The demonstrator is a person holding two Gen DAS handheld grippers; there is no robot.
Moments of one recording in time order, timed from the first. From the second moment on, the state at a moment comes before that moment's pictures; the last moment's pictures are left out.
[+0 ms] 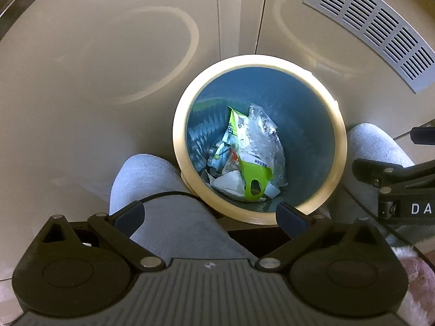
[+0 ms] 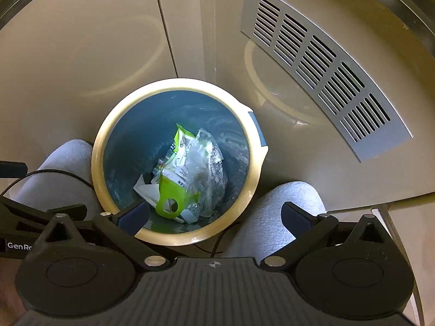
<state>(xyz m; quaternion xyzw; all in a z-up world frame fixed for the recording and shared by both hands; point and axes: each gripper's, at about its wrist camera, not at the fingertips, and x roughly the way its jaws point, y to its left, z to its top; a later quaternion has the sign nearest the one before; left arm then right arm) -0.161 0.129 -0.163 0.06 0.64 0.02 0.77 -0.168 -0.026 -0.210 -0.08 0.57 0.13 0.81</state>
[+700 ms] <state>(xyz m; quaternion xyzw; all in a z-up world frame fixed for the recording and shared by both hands) -0.164 0.128 -0.153 0.06 0.63 0.02 0.77 -0.173 -0.027 -0.206 -0.08 0.56 0.13 0.81</state>
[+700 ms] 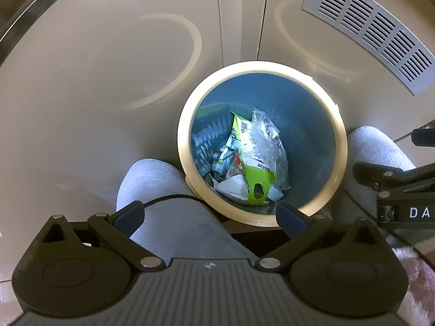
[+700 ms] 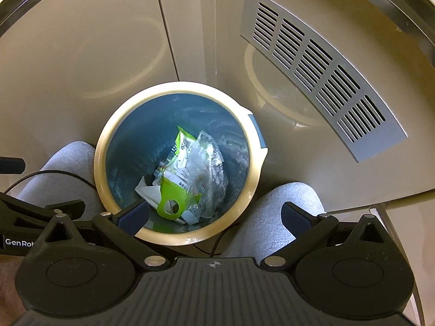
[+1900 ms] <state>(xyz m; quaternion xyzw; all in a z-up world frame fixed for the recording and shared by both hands) -0.163 0.131 -0.151 0.06 0.63 0.02 0.77 -0.173 -0.029 -0.207 -0.08 0.56 0.13 0.81</state>
